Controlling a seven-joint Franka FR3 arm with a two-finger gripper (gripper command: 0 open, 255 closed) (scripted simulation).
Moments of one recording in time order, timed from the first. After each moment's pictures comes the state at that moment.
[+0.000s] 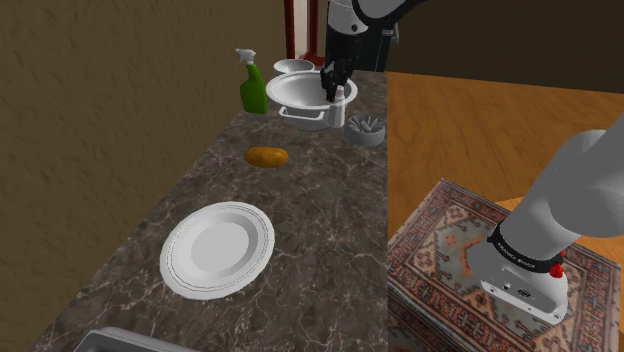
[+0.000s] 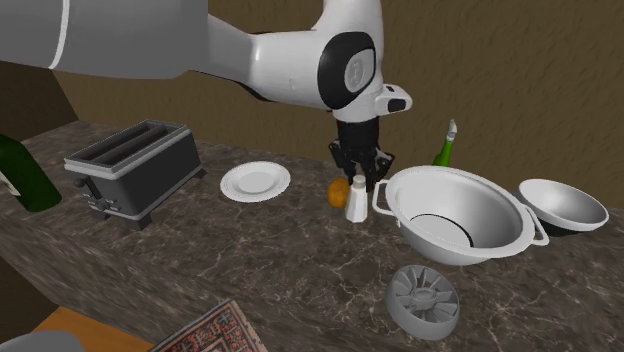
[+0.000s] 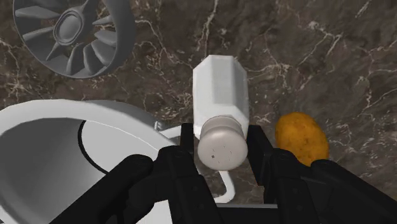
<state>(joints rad) 0.05 -0.16 0.11 -2.12 -0.08 2.11 0.07</state>
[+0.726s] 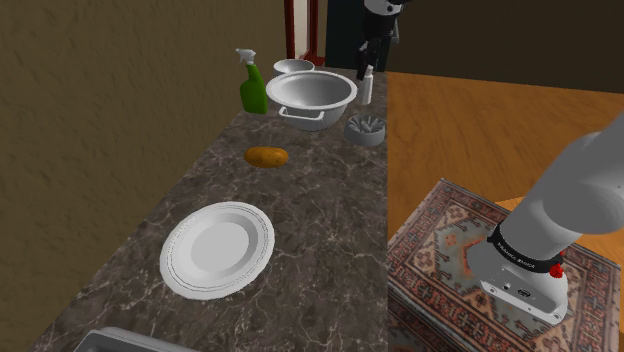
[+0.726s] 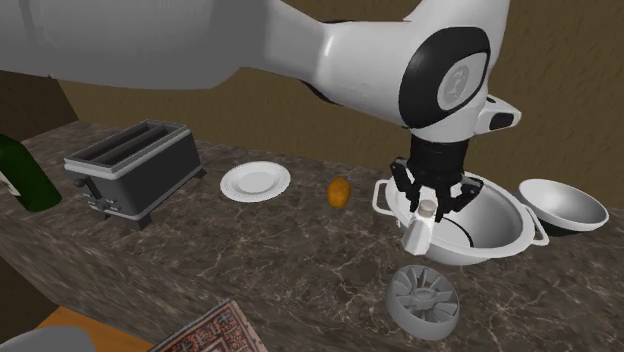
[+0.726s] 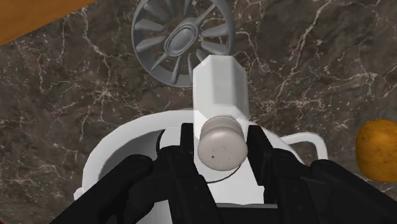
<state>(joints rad) -0.06 -0.16 -0.05 -2.08 -0.06 2.09 -0.21</state>
